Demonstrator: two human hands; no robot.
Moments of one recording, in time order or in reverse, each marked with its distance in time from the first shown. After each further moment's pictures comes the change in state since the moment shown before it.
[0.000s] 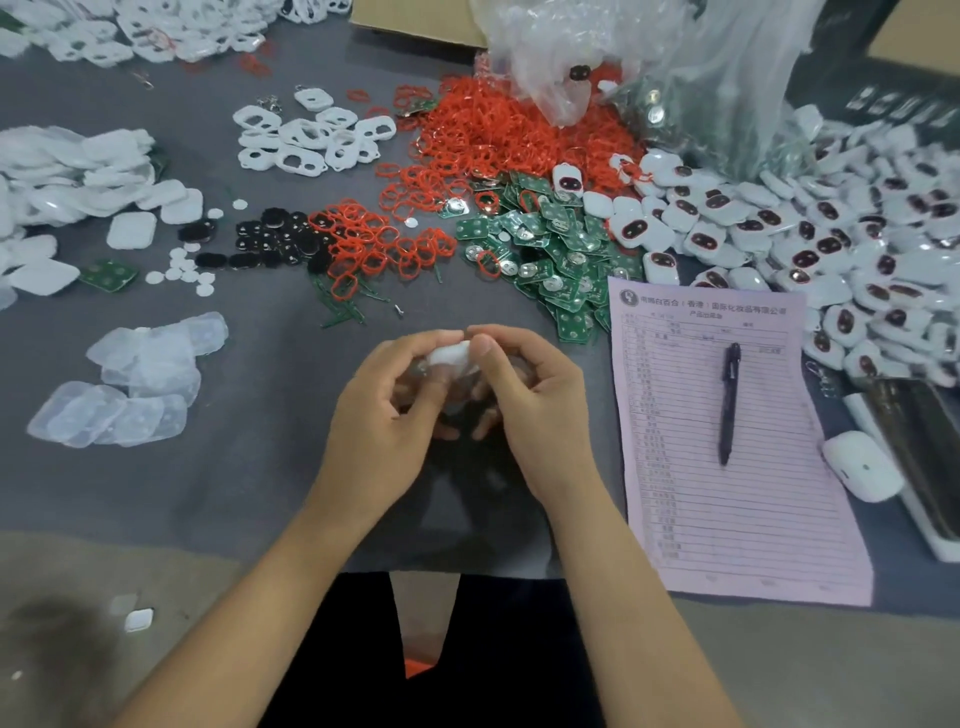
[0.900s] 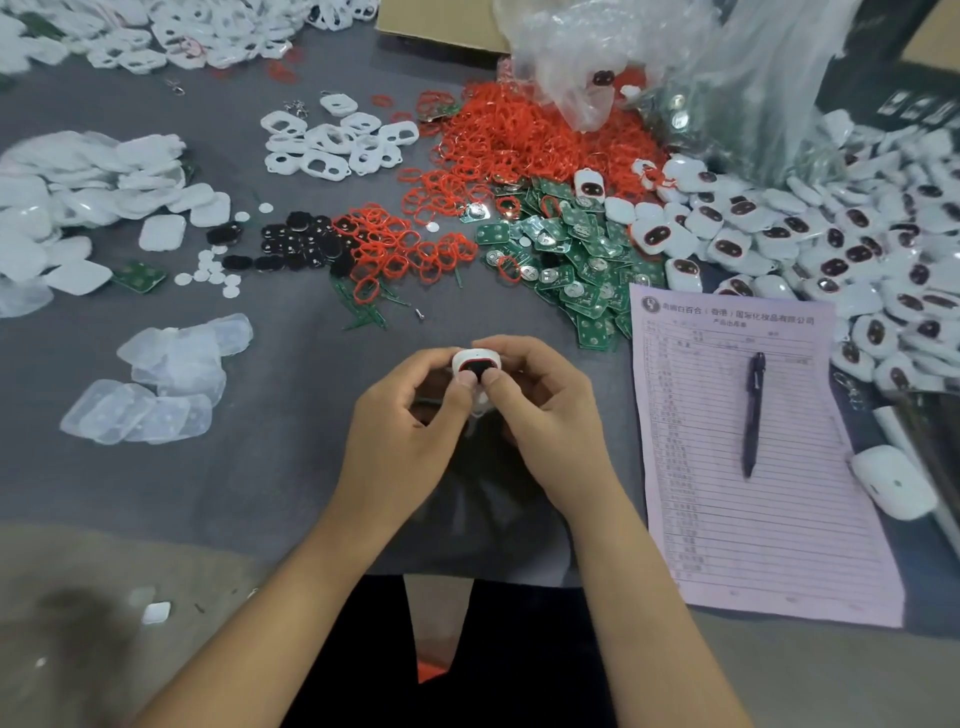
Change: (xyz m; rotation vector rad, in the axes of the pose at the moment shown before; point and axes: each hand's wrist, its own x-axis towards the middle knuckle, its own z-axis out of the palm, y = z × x) left_hand -0.004 0.005 0.002 0.120 0.063 -0.061; right_hand -0.003 -0.001 -0.001 -0.102 -0.117 -0.064
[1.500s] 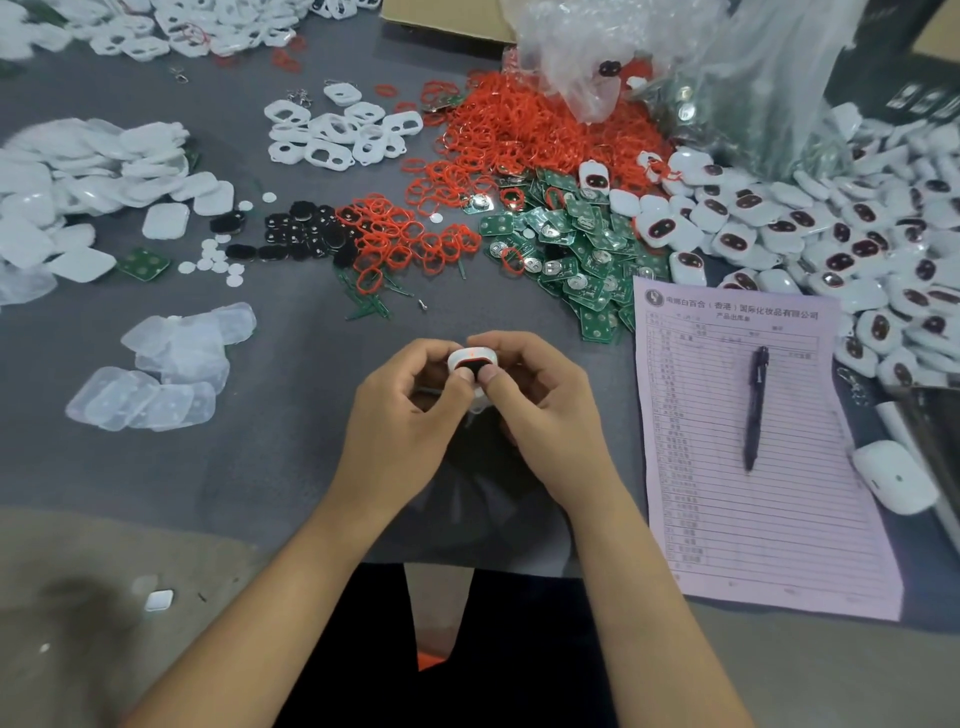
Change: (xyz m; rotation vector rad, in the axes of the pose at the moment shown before) left_hand 0.001 -0.002 -0.003 -0.018 -0.013 -0.032; right_hand -0.002 0.001 -0.001 -0.054 -0.056 -0.020
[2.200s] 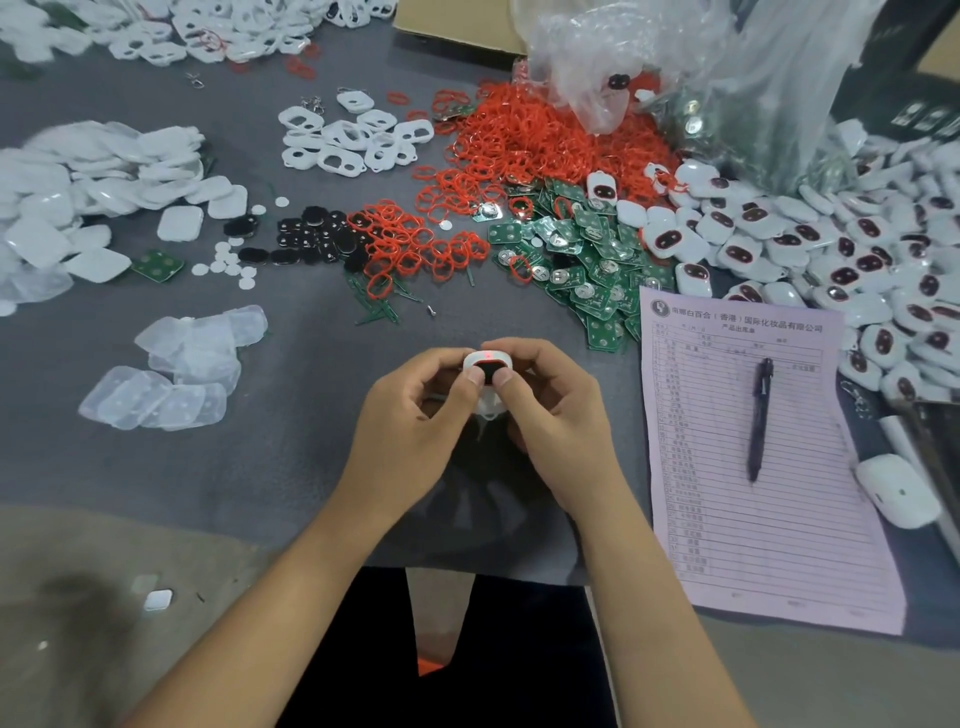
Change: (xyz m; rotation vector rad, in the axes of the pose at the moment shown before) left_hand 0.001 -0.003 -0.002 -0.027 -0.025 0.021; right_hand -0.002 -0.004 -0.001 0.026 0.028 0.035
